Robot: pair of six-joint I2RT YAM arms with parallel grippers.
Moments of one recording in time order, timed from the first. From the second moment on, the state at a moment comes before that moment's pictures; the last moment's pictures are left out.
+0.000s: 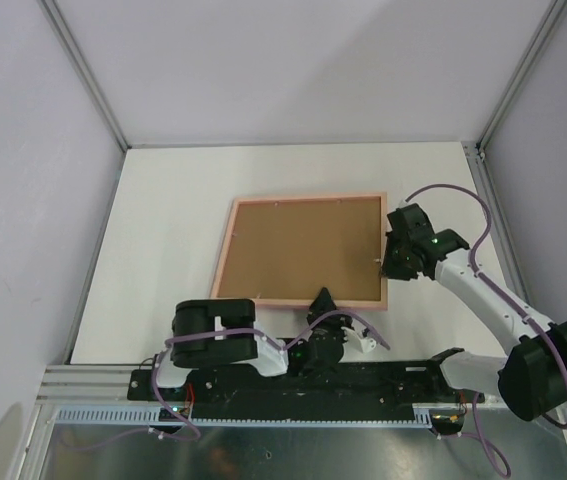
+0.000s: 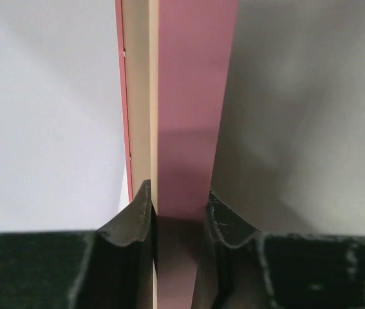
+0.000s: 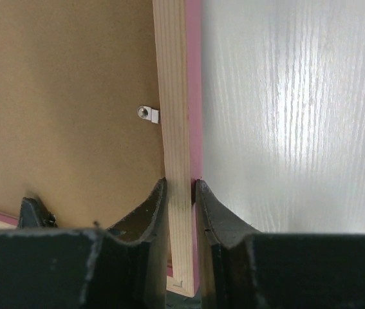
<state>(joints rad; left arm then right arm) -1.47 1.99 0.73 0.95 -0.99 0.87 0.41 1.22 0.93 -0.79 0.09 0.58</state>
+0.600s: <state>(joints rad) -1.34 1.88 0.79 1.05 -0.98 1.15 0.38 0.92 1.08 -0.74 0.20 0.61</state>
